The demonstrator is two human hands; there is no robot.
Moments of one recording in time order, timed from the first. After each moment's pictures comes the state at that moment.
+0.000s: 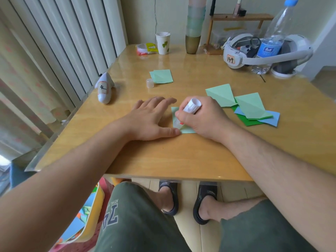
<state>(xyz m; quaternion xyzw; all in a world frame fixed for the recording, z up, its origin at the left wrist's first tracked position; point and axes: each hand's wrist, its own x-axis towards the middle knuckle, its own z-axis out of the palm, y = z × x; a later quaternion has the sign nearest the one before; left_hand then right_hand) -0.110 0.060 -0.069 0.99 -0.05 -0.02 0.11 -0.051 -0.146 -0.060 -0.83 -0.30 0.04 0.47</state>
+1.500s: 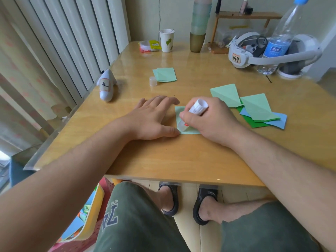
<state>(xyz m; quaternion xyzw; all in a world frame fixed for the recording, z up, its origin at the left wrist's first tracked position) -0.111 0.060 -0.067 0.99 -0.05 -0.02 0.15 -0.054 -0.150 -0.060 -0.84 -0.31 0.03 0.45</state>
